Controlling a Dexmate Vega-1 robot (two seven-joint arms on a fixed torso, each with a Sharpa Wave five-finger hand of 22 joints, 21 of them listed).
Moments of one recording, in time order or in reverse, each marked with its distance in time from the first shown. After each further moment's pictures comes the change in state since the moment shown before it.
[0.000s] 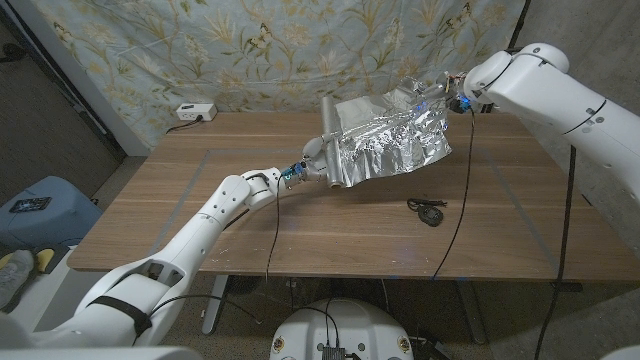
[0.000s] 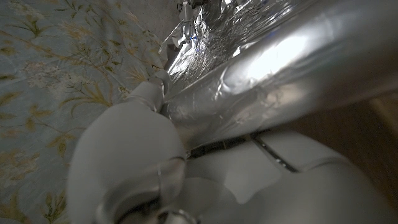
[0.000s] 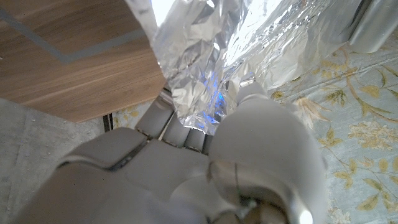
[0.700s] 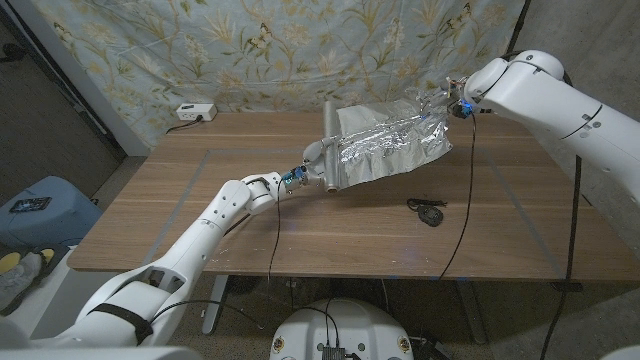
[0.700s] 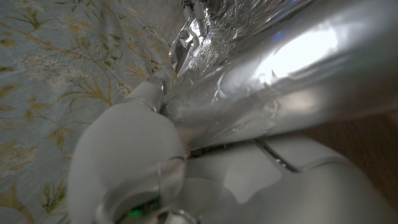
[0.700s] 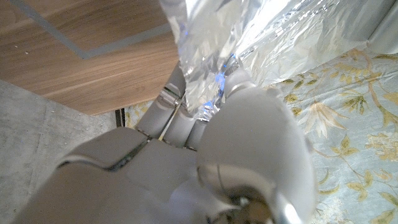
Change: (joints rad) left arm 0.033 -0.011 -0.029 -0.015 0.003 0.003 0.016; left_hand -0.004 0.004 0.000 0.000 0.000 0.000 0.000 0.007 0.000 0.000 0.000 0.000 0.000 0.000 0.000 -0.003 0.000 0.000 0.000 0.000 0.000; right arm 0.003 -0.001 -0.034 -0.017 -0.055 -0.046 -0.026; right_hand 0.303 0.043 0.107 -0.132 -0.009 0.111 -0.071 0.047 0.017 0.093 -0.090 0.056 0.063 0.068 -0.065 0.082 0.052 0.039 -0.047 -0.020 0.041
